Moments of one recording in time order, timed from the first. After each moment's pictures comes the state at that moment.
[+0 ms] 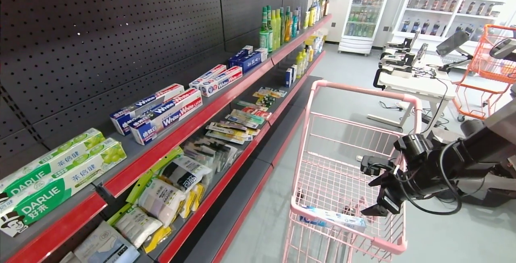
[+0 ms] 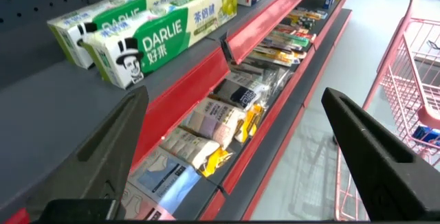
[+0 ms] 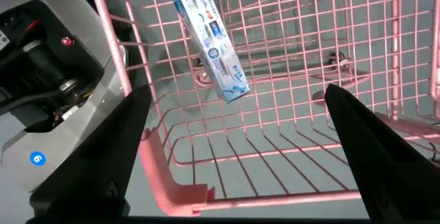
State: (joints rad) left arm 0.00 0.00 0.00 0.00 0.06 0.01; right arm -0.04 2.18 -0.96 -0.03 0.34 -0.93
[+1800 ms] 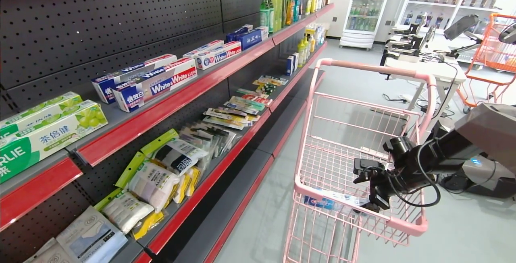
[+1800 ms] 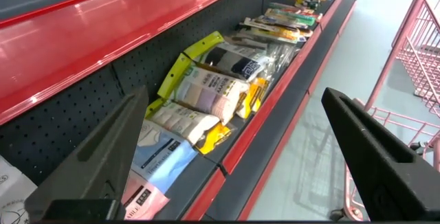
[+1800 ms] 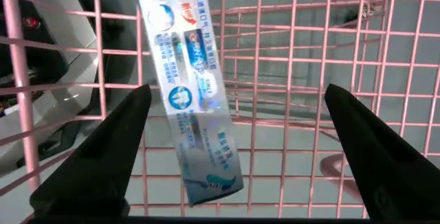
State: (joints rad) left arm 0.00 0.00 0.00 0.00 0.06 0.01; right arm -0.06 2.38 -1.20 0.07 0.49 -1.17
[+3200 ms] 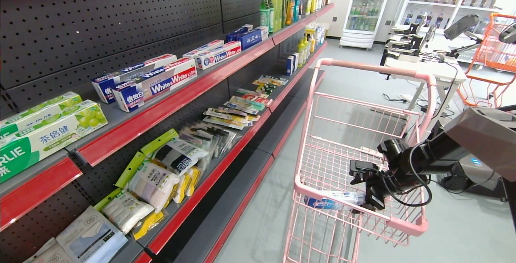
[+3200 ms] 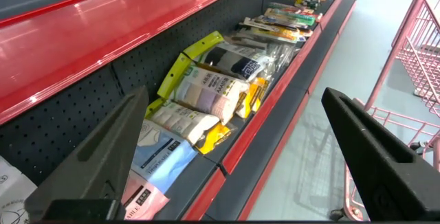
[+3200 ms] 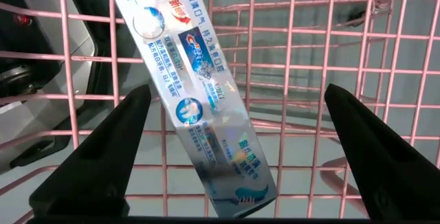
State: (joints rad) left arm 0.00 0.00 0.00 0.00 0.06 0.01; right arm -0.05 2.44 -1.25 0.07 0.48 -1.17
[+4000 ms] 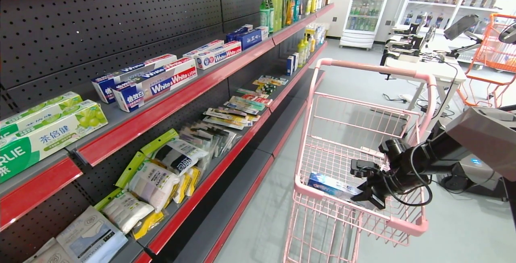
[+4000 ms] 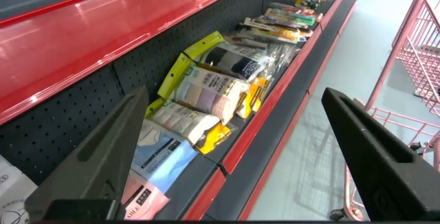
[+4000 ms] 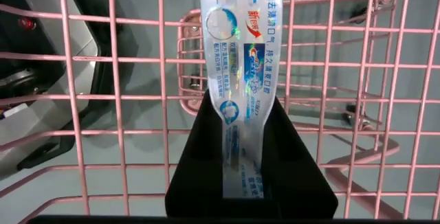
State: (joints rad) left arm 0.00 0.00 0.00 0.00 0.06 0.01; right arm -0.07 2.43 -1.25 0.07 0.48 -1.14
